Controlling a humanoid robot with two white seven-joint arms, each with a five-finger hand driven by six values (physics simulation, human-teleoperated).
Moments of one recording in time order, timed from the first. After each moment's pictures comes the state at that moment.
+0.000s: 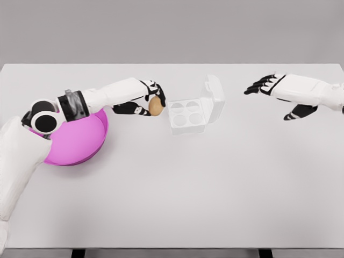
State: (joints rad) left arm -0.60 0.36 -0.42 -1.27 -0.34 -0.61 -0.61; right arm -0.59 -0.85 0.45 -1.43 0.32 -0.61 0.61
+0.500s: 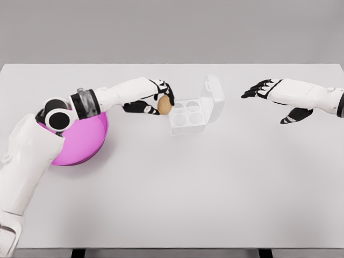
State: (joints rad) left arm -0.64 0.29 -0.42 -1.19 -0.39 -0.61 -0.61; right arm -0.59 -0.84 0.47 -1.40 0.32 -0.61 0.61
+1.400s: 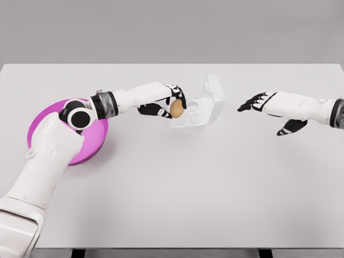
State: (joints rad) left arm -0.68 0.18 -0.42 -1.04 -0.46 -0.61 -0.61; right arm -0.56 -0.84 0.51 -1.40 0.33 -0.61 0.61
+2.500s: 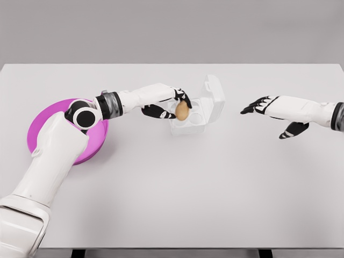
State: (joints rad) left arm -0.69 0.15 -0.42 -1.01 -0.47 -0.61 -0.61; right arm -0.55 -0.84 0.52 -1.36 0.33 -0.61 0.61
